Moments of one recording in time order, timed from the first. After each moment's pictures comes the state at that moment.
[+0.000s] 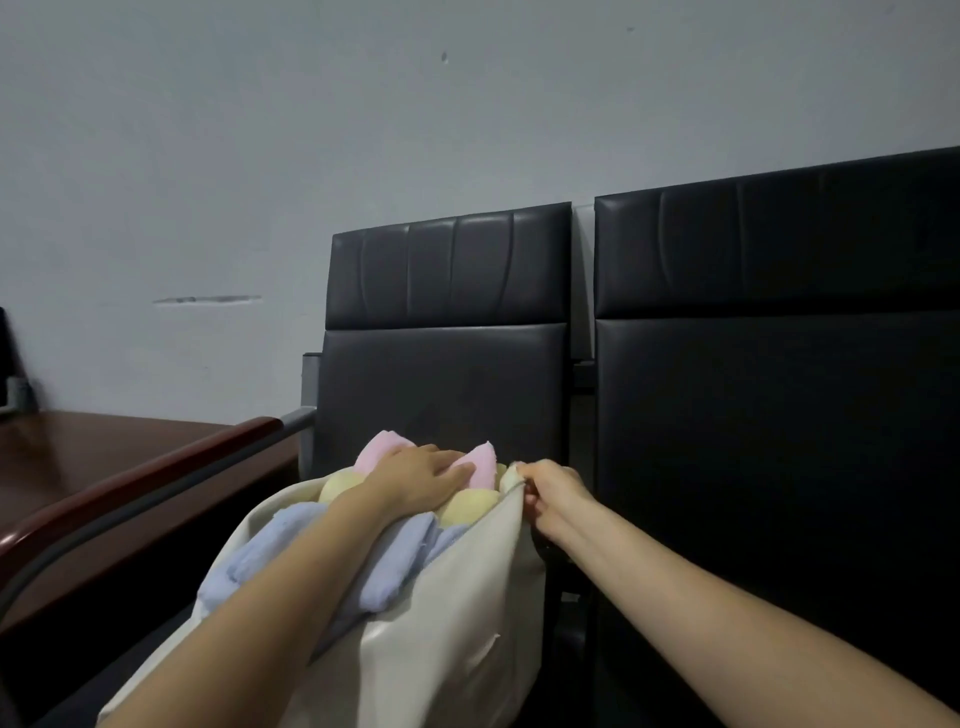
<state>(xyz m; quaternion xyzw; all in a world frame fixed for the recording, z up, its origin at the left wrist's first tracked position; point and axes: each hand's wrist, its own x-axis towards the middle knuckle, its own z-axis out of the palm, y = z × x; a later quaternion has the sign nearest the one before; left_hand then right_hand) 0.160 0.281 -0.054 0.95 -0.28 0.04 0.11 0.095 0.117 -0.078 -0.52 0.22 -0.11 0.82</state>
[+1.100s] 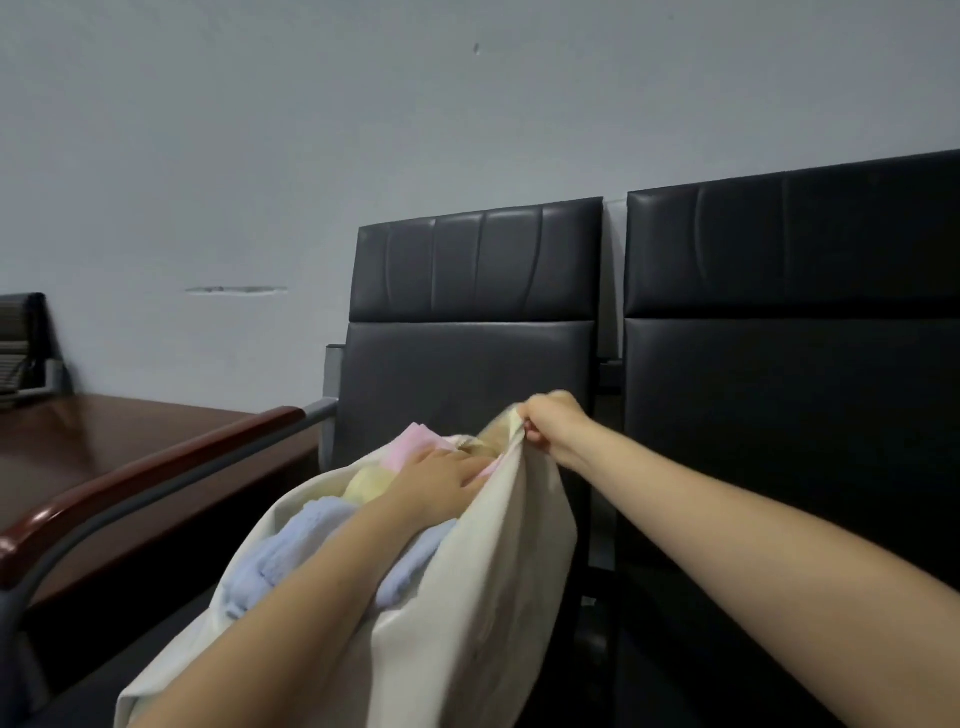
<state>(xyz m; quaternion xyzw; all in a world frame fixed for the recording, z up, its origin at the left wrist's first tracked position) 0.143 0.279 -0.056 0.95 -0.31 0.05 0.09 0.138 0.118 -0.023 -0.73 0.12 -0.15 0.66</state>
